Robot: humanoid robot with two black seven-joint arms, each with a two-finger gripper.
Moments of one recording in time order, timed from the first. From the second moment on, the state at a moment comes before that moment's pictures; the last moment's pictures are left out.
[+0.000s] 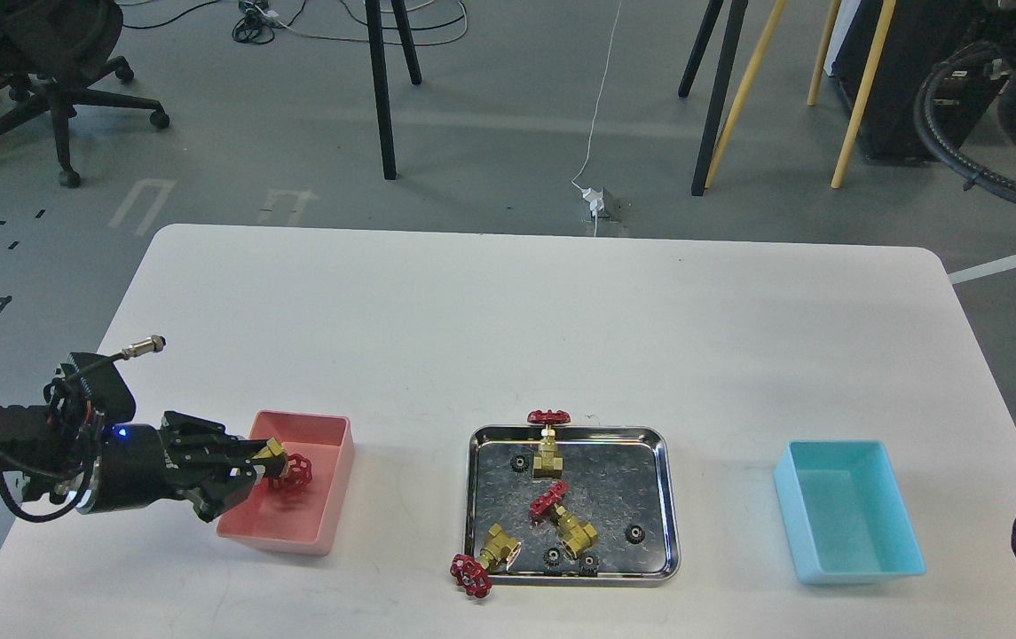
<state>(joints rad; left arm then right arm) -1.09 0.89 0.62 -1.29 1.54 0.31 -0.49 1.19 -0.45 0.87 0.51 0.05 0.49 0.02</state>
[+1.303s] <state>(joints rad) -1.05 0.84 0.55 -1.23 1.53 0.31 -0.49 1.09 -0.50 0.87 0.63 0.05 0.49 0.02</state>
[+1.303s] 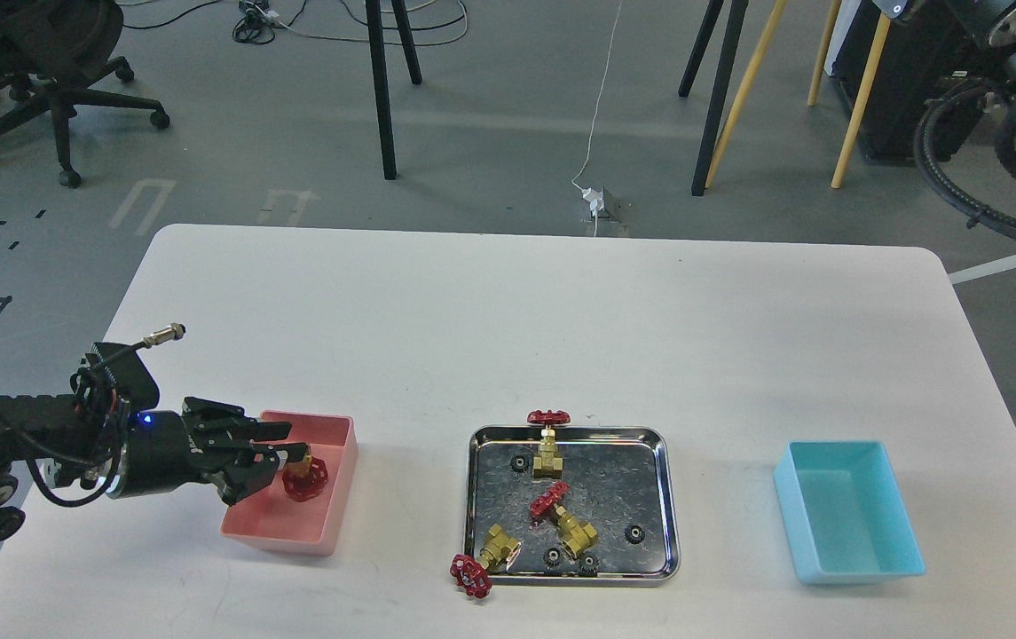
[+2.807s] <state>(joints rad) -0.94 0.16 -0.36 -1.06 0.49 -0.19 -0.49 1.21 -0.51 -0.26 1.63 -1.35 0.49 -0.25</state>
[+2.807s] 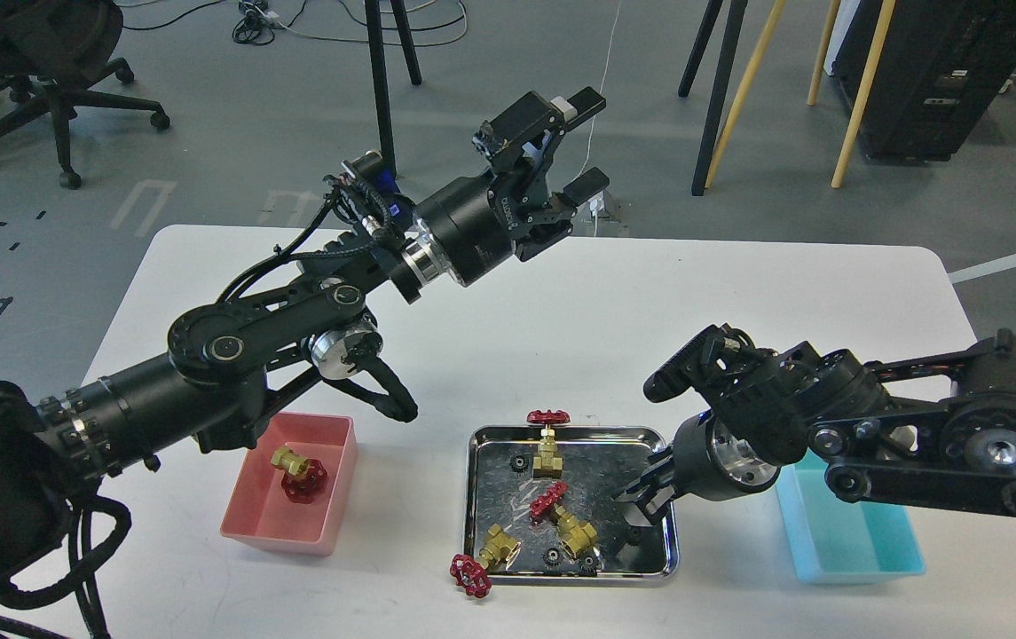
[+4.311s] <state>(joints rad) -0.93 0.16 -0.37 -1.06 0.50 -0.19 -0.49 1.15 -0.35 -0.35 1.48 -1.42 0.49 -0.26</state>
